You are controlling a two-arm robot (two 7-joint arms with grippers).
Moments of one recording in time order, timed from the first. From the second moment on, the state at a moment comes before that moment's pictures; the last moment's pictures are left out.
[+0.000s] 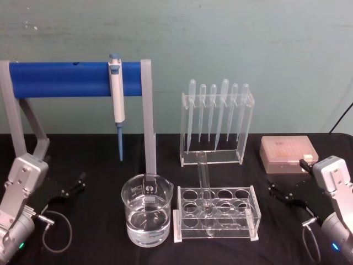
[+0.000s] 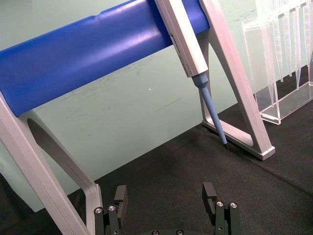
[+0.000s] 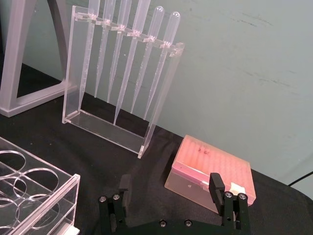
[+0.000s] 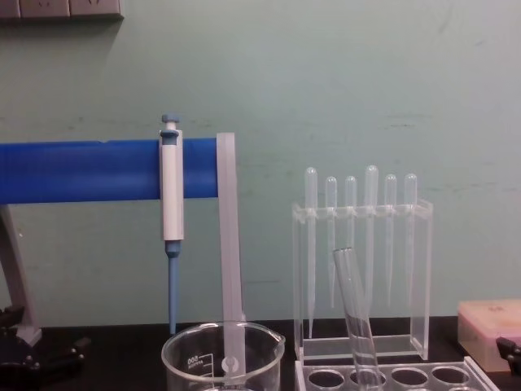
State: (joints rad) left arm -0.20 0.60 0.45 -1.41 -0.25 -0.12 0.03; right arm 0.20 0.60 -0.45 -1.41 0.25 -0.12 -0.03
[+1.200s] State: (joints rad) left arm -0.20 0.60 0.45 -1.41 -0.25 -0.12 0.03; right arm -0.03 0.73 -0.33 -1.65 0.30 -0.13 -0.01
